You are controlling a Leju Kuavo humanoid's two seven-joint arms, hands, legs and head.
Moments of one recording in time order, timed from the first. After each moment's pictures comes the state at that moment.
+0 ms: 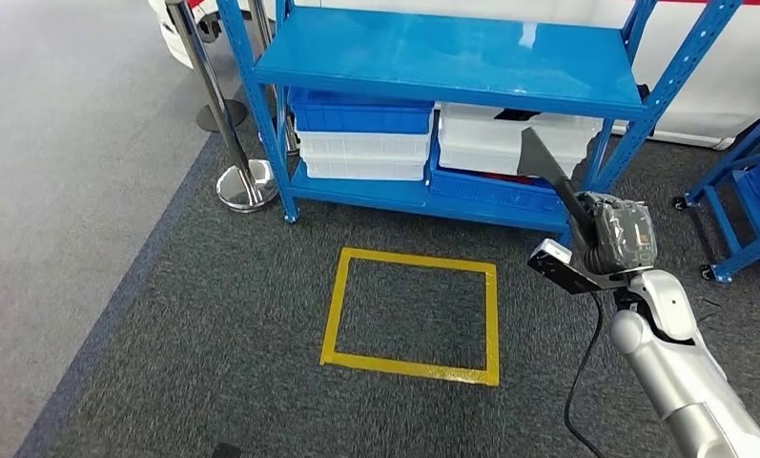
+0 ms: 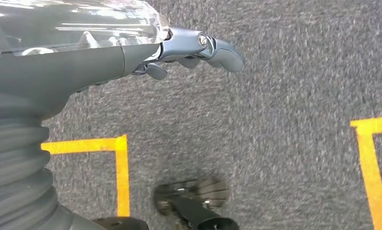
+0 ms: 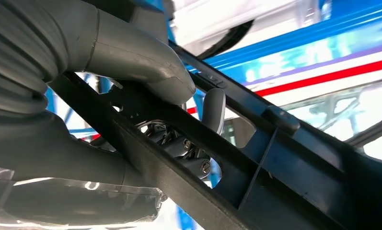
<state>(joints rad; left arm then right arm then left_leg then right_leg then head) -0.07 -0.13 0.30 -0.20 -0.33 0.32 -0.45 -0.59 -0.36 0.41 -1.06 0.80 -0.60 -0.23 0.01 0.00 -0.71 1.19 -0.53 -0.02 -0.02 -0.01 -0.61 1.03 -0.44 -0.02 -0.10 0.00</state>
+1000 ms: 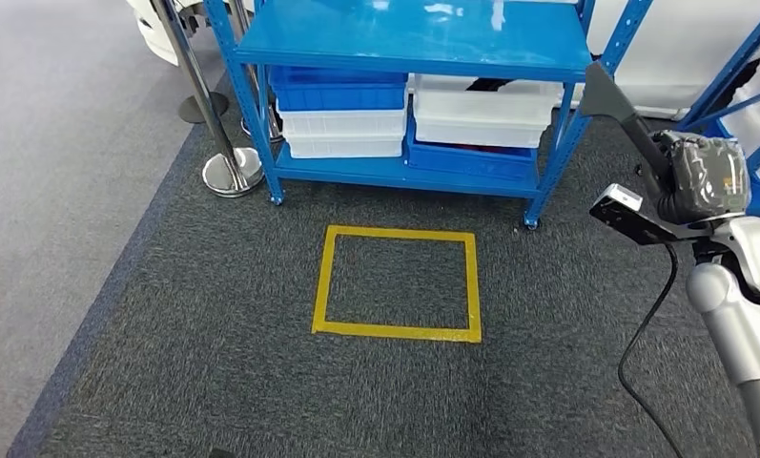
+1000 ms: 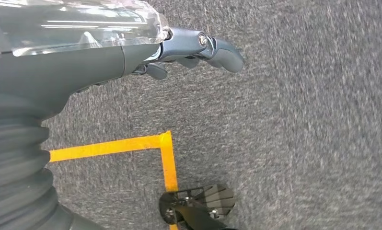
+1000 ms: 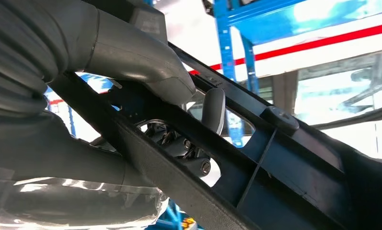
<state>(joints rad) -0.05 -0.10 0.30 -0.20 -0.35 0.30 -0.40 -0.71 -0.49 0.32 -1.17 0.82 -0.41 -0.22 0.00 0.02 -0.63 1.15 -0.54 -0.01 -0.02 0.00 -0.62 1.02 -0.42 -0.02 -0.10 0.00</state>
